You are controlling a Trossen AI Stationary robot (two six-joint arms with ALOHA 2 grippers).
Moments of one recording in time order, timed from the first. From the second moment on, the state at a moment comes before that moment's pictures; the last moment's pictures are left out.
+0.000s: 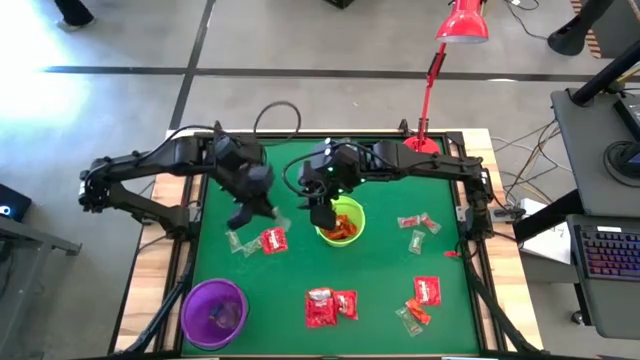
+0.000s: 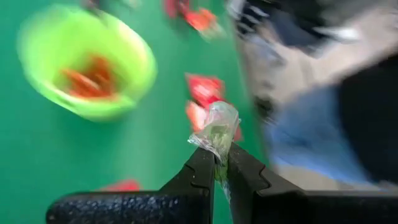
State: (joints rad) left arm 0.14 1.24 1.38 -1.00 0.55 -0.07; right arm -0.03 1.97 2.22 -0.97 -0.15 0.07
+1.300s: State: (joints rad) left arm -0.59 1.14 1.10 -1.02 0.56 -0.78; right arm -0.03 1.96 2.22 -0.99 -0.15 0.16
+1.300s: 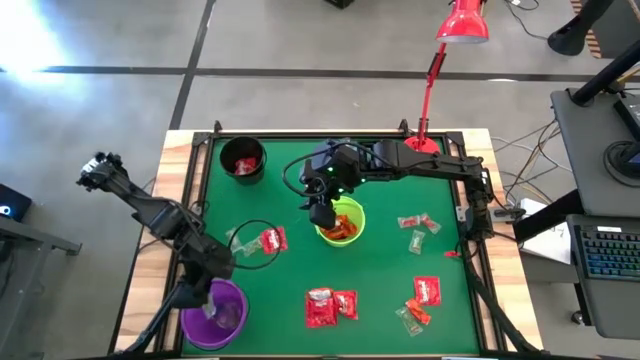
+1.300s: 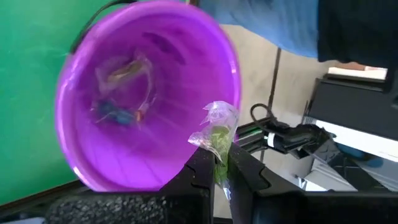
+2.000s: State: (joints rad) left arm -0.59 1.14 0.92 -0.90 0.51 -0.76; right arm -0.03 1.96 2.22 -1.09 -0.15 0.16
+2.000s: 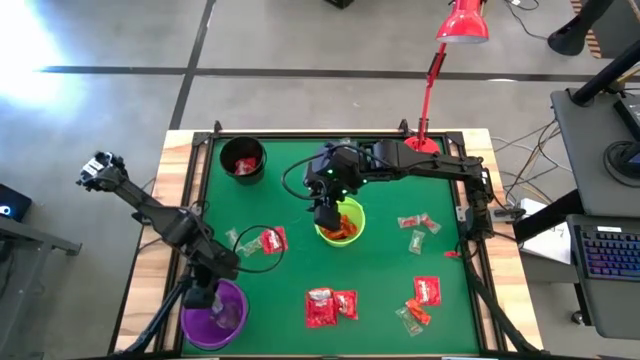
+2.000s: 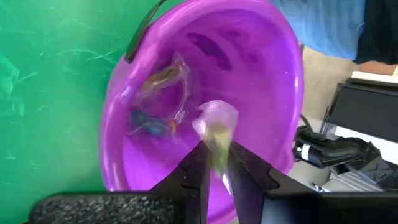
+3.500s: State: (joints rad) left arm -0.59 0.99 1.37 -1.45 -0.59 -0.56; right arm 0.15 1.94 2.11 -1.51 -0.16 0.34
